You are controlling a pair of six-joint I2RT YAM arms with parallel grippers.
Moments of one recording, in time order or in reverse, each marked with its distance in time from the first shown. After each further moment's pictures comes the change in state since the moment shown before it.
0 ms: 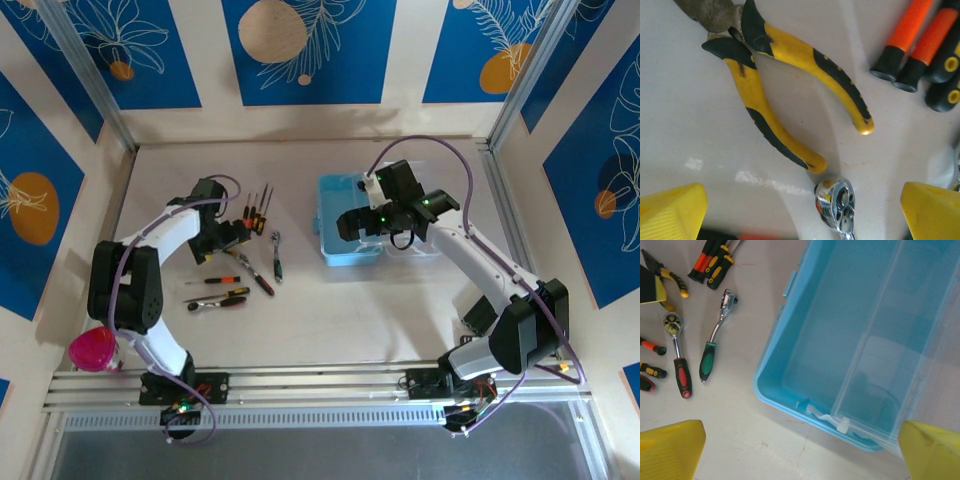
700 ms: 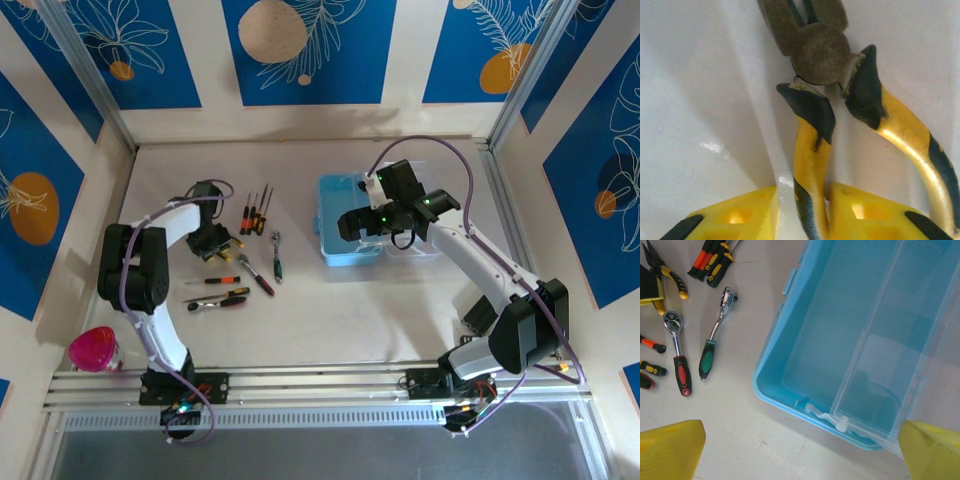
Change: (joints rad) left arm 0.060 0.151 0.043 0.009 -0.082 -0.058; right arm -0.007 0.000 0.000 -0.008 -0.007 -0.008
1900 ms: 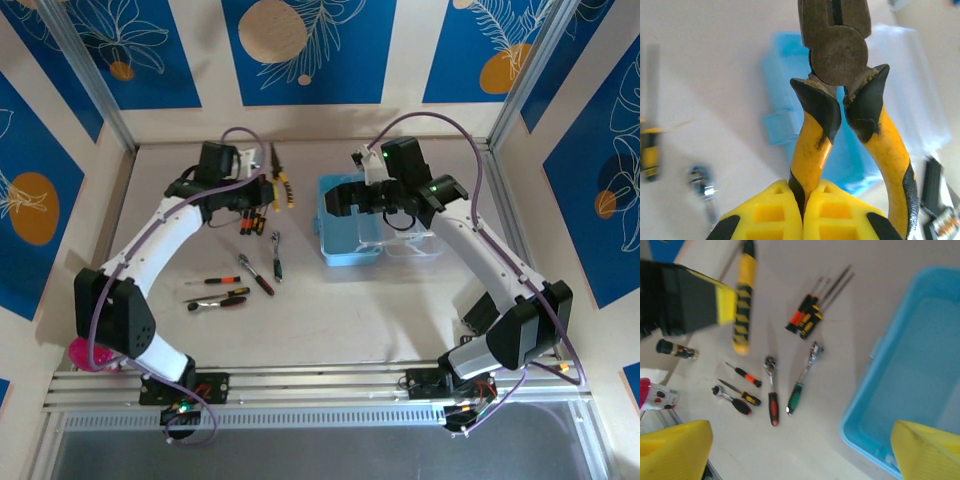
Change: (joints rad) left arm -0.267 -0.294 0.206 0.188 0.464 0.246; right arm 0.006 0.036 0.179 0.089 -0.262 0.123
